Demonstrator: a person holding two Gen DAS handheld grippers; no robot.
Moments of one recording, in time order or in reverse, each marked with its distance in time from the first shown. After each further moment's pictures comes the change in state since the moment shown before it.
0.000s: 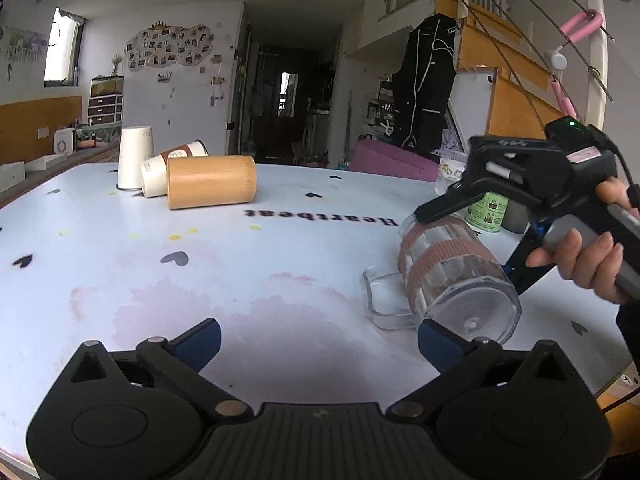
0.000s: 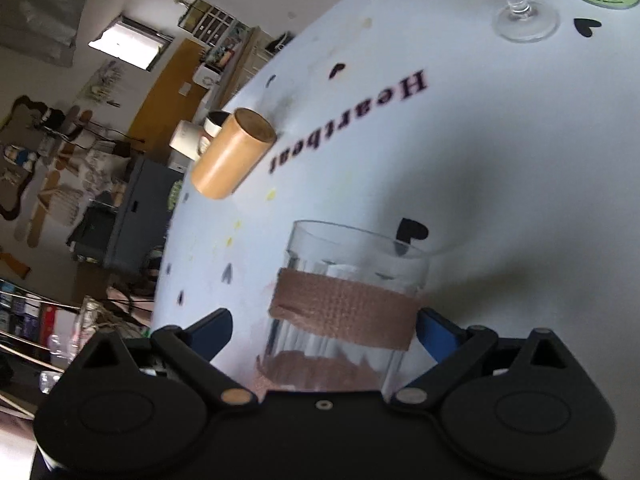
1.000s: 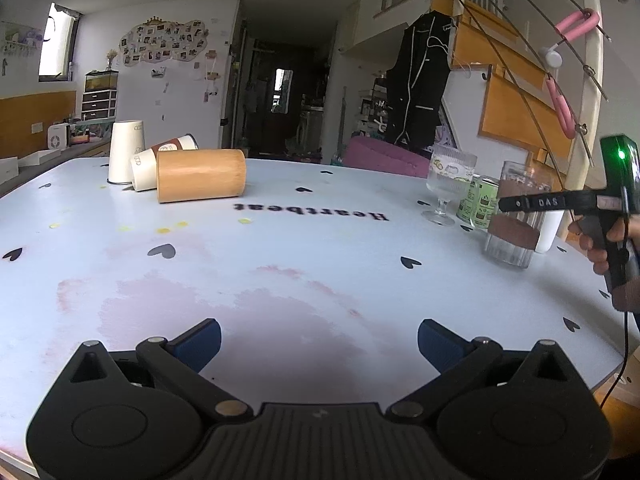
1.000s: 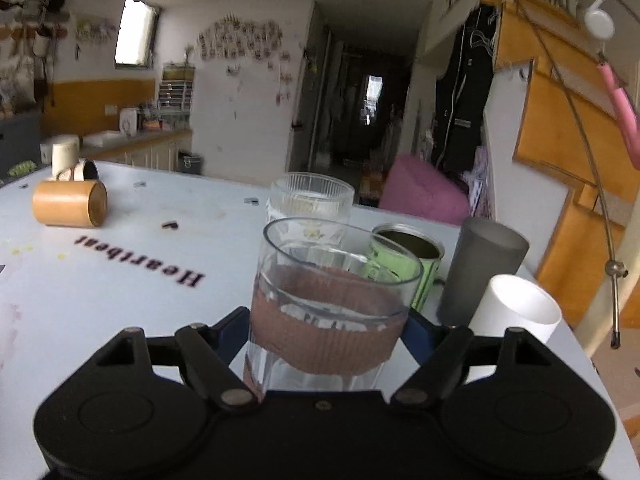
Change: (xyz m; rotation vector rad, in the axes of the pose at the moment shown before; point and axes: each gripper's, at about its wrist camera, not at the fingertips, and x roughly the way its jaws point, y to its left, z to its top) left arm 0.002 -0.006 -0.004 0.000 0.009 -0.022; right arm -0.098 -0.031 0.008 -0.710 -0.622 -0.651
